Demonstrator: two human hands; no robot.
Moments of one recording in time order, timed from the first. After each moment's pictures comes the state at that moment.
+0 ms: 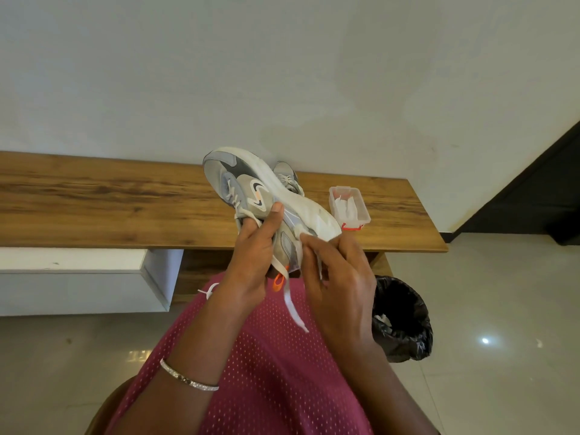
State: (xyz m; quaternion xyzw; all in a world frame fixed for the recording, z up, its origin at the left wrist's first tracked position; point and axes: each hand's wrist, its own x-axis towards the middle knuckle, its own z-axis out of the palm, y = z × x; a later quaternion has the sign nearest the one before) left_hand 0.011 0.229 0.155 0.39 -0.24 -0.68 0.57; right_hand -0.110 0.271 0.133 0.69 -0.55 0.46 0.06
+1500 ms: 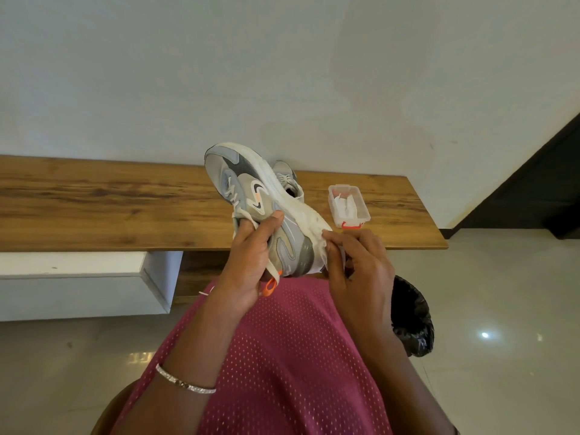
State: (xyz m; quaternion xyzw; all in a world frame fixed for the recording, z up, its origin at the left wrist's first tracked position) left_hand 0.020 0.220 0.137 0.41 -0.28 -0.66 0.56; right_hand -0.138 0.260 0.129 0.67 -0.58 0.46 0.00
